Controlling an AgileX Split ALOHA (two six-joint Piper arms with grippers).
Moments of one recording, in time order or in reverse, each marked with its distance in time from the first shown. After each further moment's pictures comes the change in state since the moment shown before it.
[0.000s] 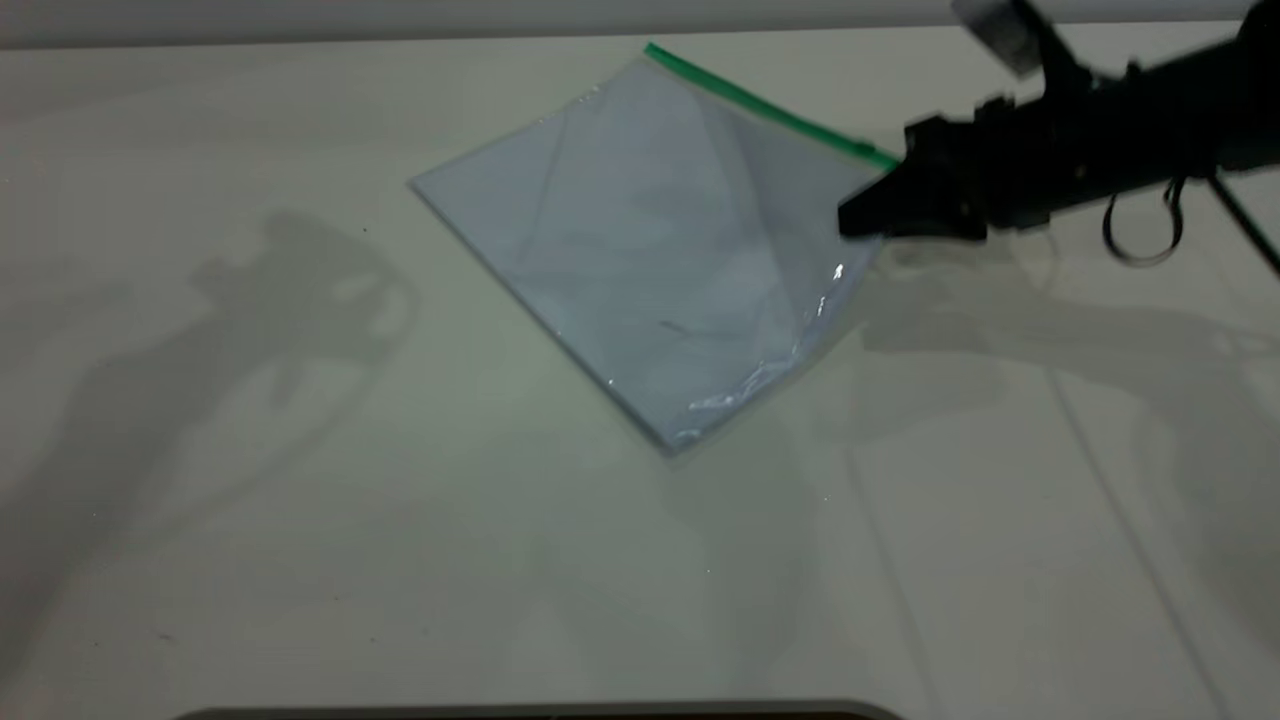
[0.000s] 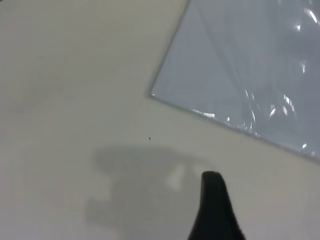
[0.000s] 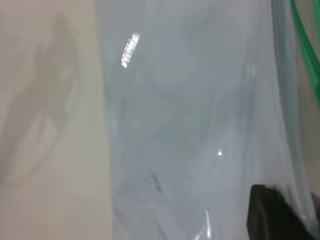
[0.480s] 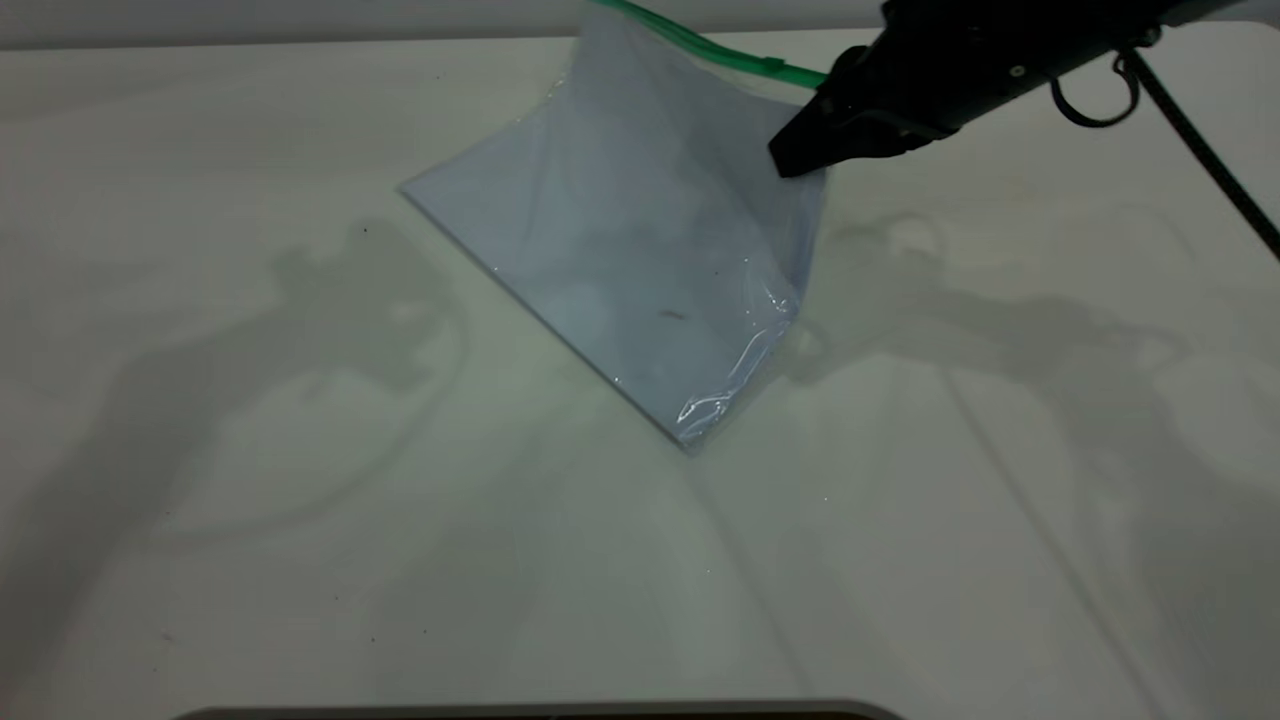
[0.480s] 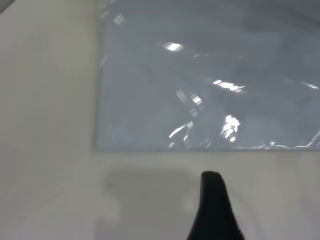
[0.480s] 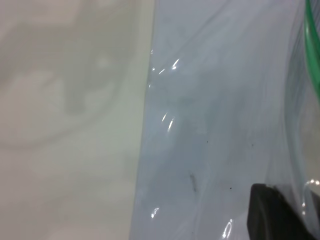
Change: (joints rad) left arm -0.054 0.073 -0.004 -0.242 0.023 0.467; right arm 0.180 -0.198 0.000 -0.190 -0.213 -0.037
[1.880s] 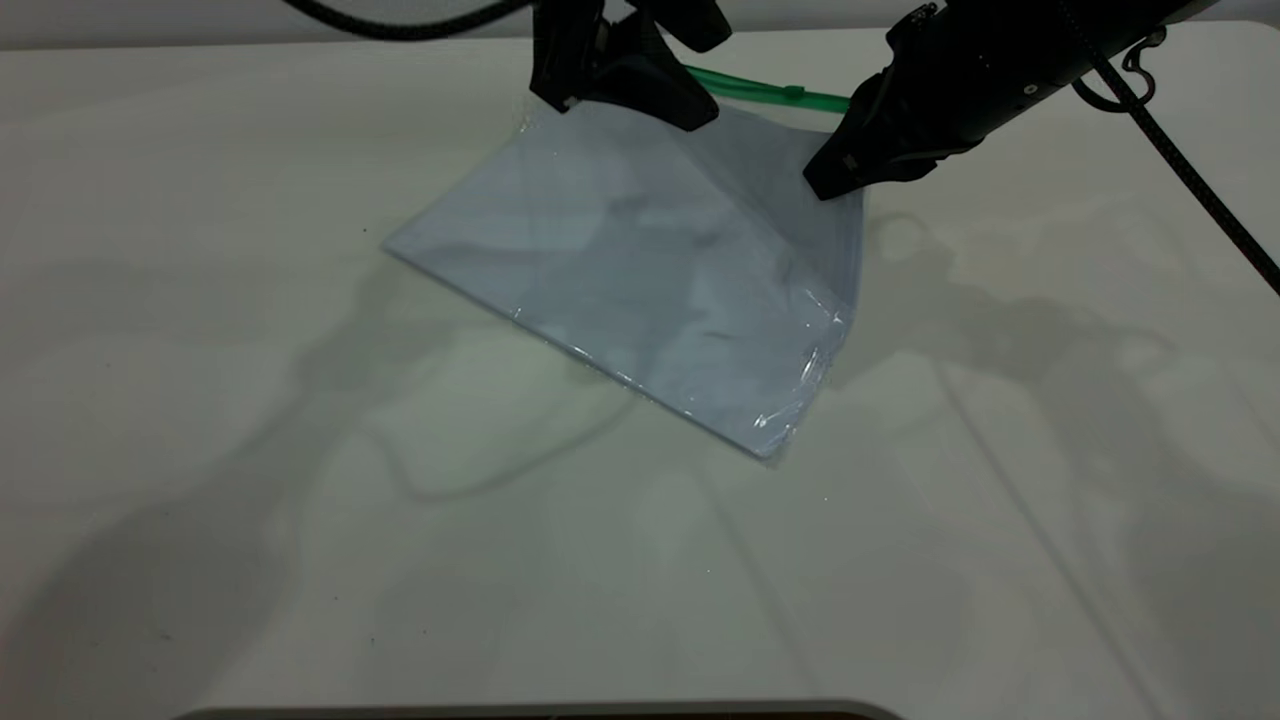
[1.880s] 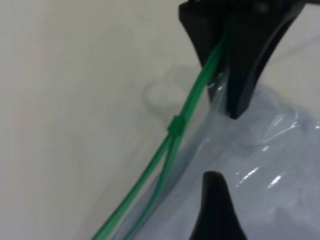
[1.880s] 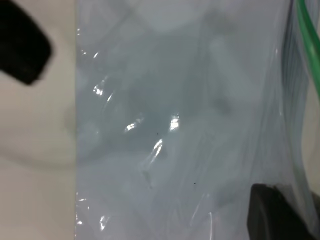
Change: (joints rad) left arm -0.199 0.461 -0.427 -0.320 0.209 0.933; right arm 0.009 -0.001 0.000 -0.118 -0.141 -0.065
